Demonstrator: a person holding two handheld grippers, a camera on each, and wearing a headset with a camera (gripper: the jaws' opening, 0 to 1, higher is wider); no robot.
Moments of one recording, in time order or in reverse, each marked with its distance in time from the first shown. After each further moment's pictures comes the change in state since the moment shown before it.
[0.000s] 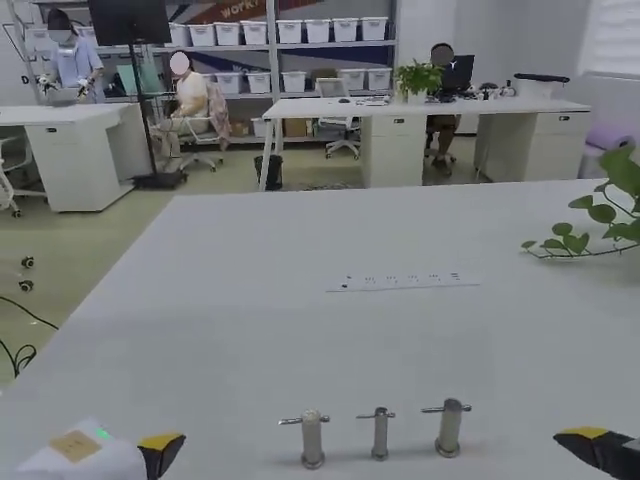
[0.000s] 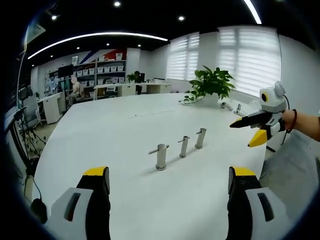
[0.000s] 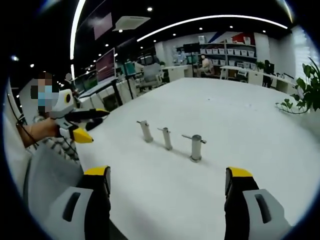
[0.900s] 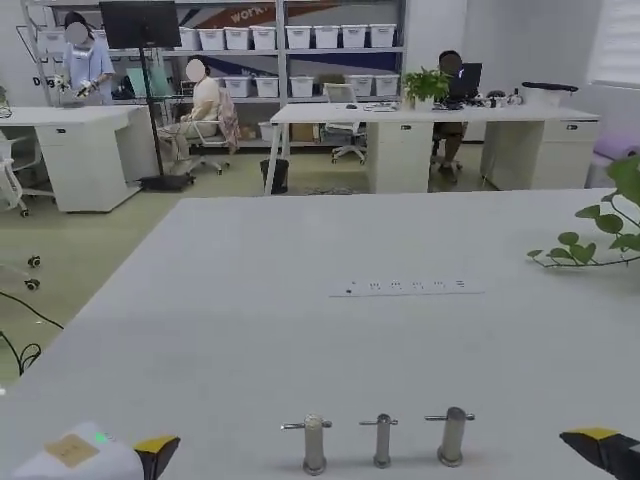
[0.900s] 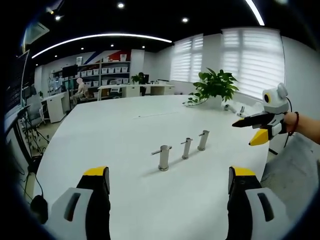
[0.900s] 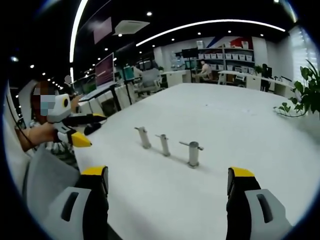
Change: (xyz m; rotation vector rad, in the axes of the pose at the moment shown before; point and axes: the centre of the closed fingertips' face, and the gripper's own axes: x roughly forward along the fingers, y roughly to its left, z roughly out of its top) left arm -0.004 0.002 0.001 -0.017 -0.011 0.035; right arm -0.002 -0.003 0.009 -0.003 -0.045 -0.021
